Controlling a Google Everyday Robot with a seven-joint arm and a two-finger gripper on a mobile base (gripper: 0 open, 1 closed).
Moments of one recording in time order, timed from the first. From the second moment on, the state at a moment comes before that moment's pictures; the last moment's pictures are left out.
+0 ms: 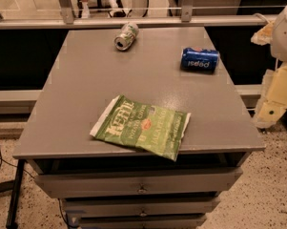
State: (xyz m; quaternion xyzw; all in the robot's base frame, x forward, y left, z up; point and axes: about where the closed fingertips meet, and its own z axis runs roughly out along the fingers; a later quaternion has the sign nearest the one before) arm 0.438 -0.217 0.976 -0.60 0.78 -0.03 0.16
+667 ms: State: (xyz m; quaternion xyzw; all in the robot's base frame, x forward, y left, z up) arm 0.451 -0.209 0.975 -0.61 0.77 -0.04 0.17
